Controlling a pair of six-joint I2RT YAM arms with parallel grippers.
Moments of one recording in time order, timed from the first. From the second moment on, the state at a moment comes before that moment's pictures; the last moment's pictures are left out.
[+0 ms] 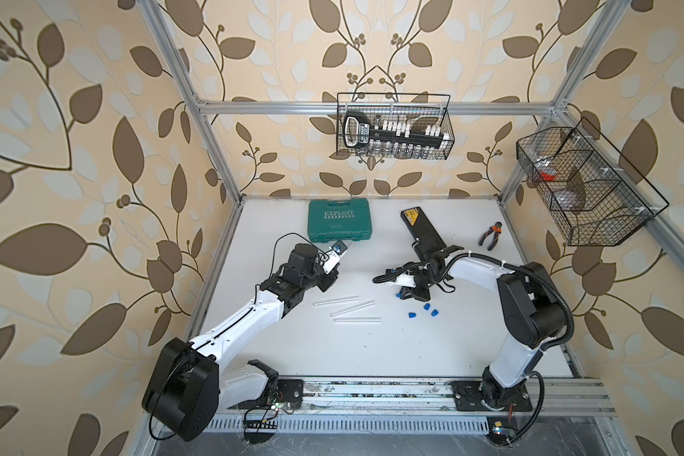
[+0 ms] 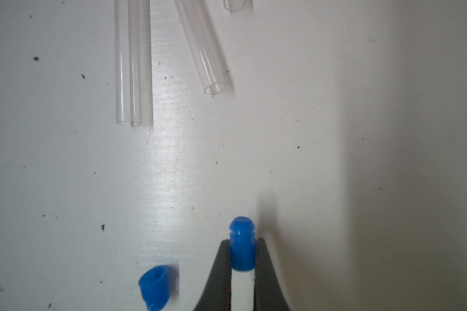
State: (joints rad) left arm -0.44 1.18 0.70 -0.10 0.12 0.43; right arm 0.39 1.76 1.09 -0.67 -0.43 -1.00
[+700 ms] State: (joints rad) left arm -0.52 1.13 0.61 -0.09 0.21 1.03; right arm 0.44 1.37 1.05 -0.65 -0.62 -0.63
